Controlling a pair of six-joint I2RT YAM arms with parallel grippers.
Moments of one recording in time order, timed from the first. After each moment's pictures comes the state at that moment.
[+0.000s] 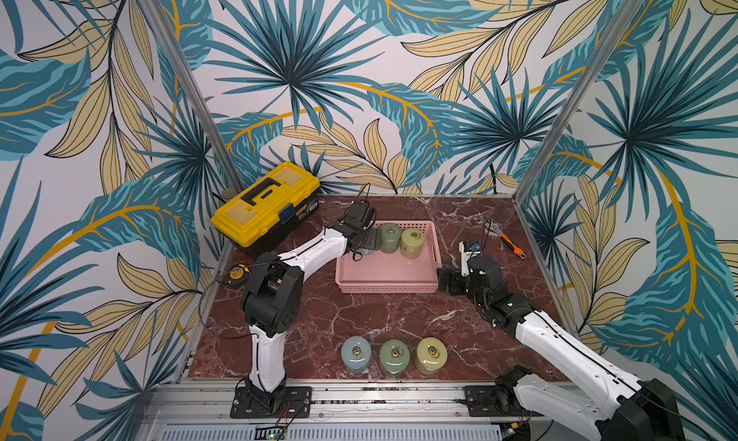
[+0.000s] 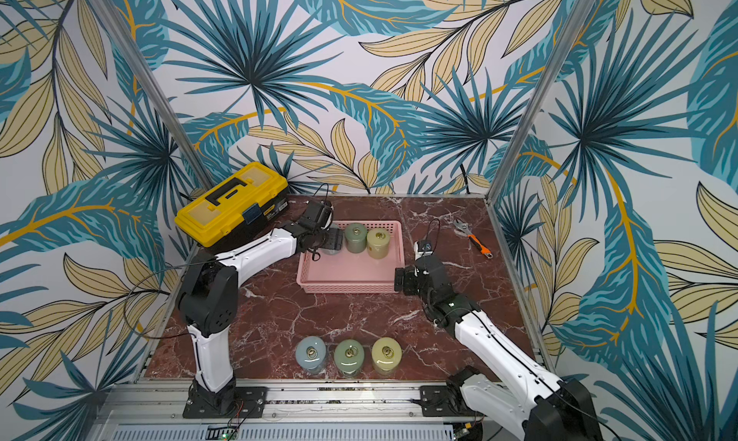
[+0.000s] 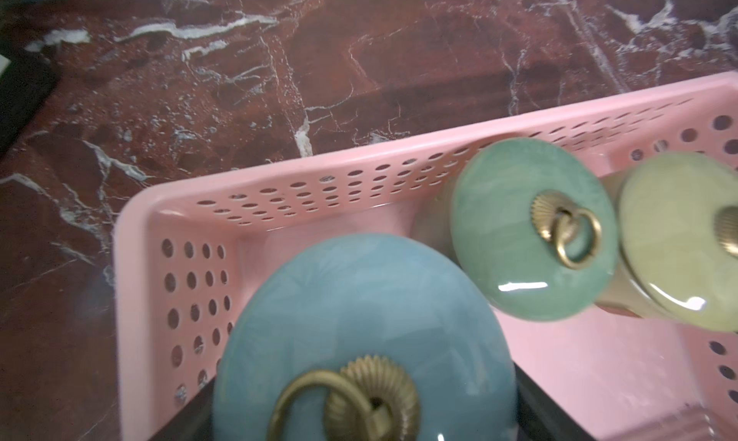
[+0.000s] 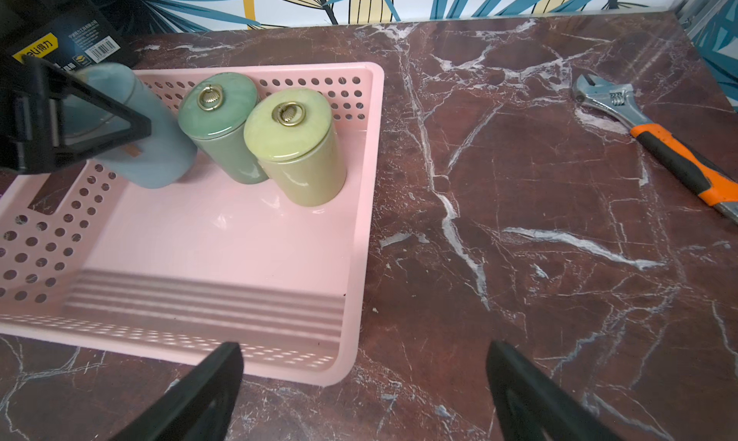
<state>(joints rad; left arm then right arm) -0.51 1.92 1.50 -0.44 -0.12 -0.30 0.43 1.02 0.63 -0.24 0.23 0.29</state>
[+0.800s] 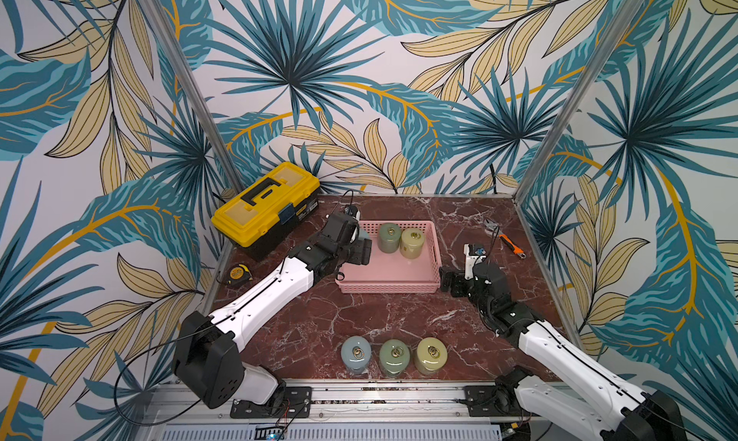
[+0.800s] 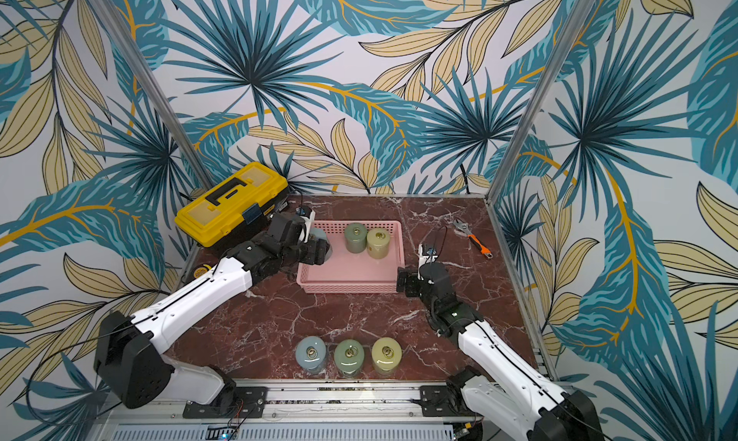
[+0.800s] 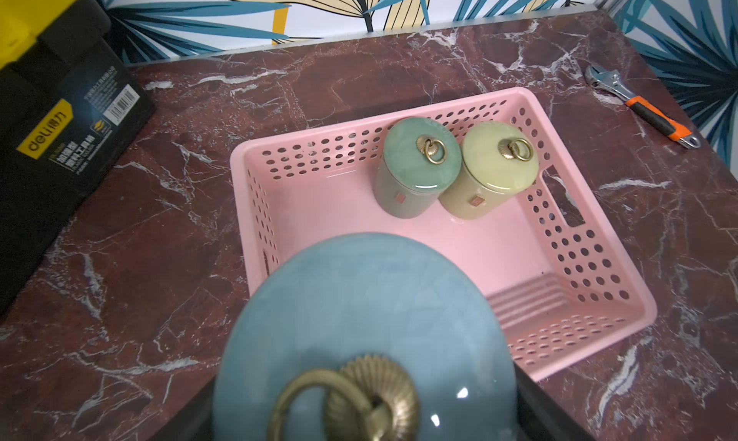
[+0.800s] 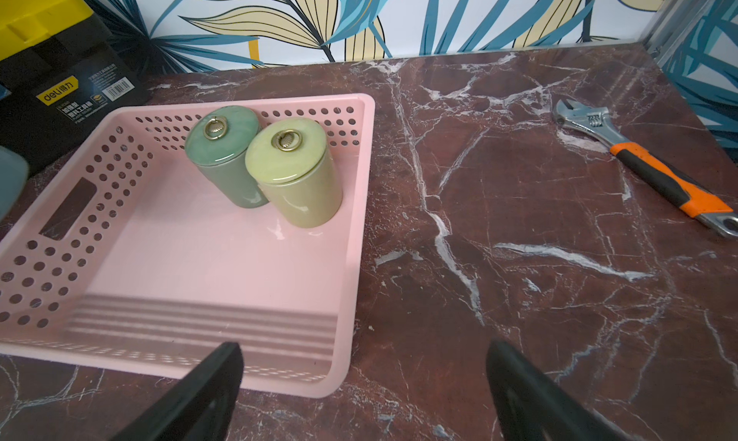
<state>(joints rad) -0.58 1.41 1.20 -0.51 -0.11 -0.30 0.43 0.95 0.55 -0.13 0.27 0.29</state>
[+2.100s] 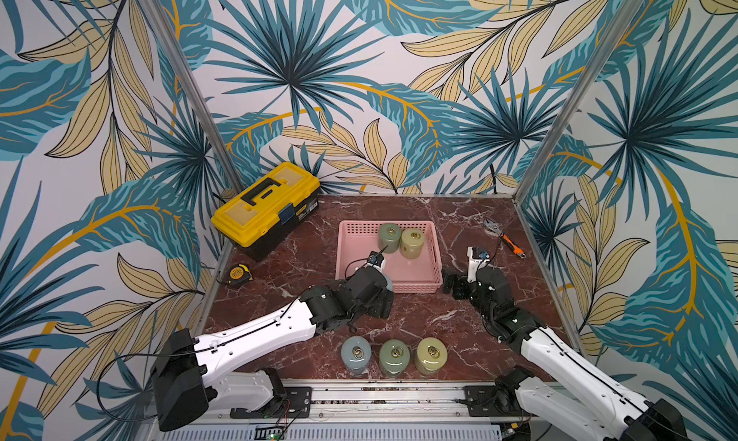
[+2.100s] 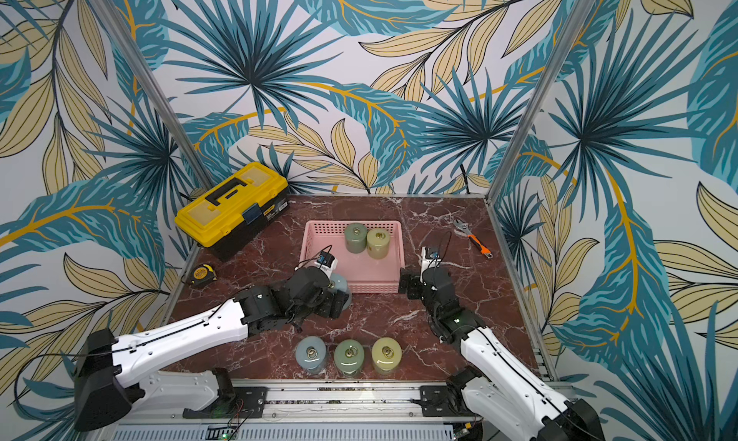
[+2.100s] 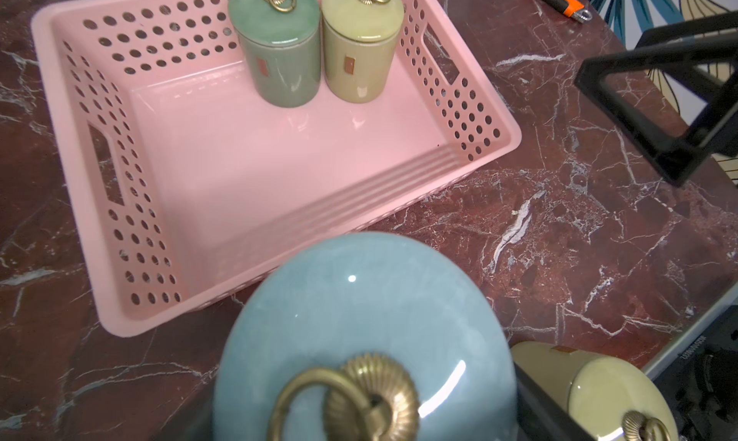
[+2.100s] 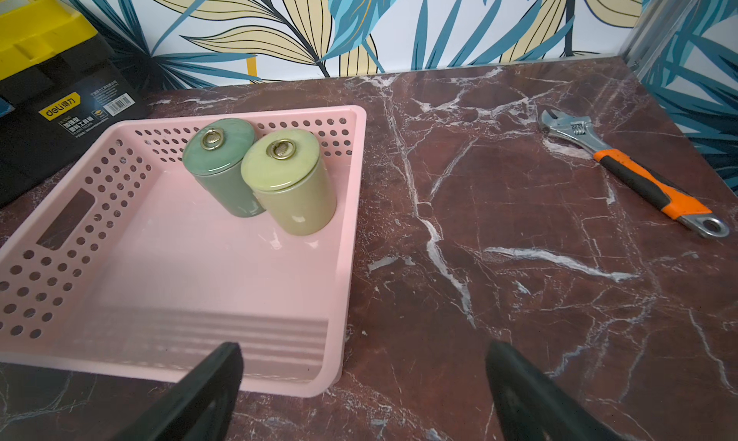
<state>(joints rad) -0.99 1.27 0.97 -0.52 -0.26 -0.52 0.43 0.90 0.50 -0.09 0.29 0.28</state>
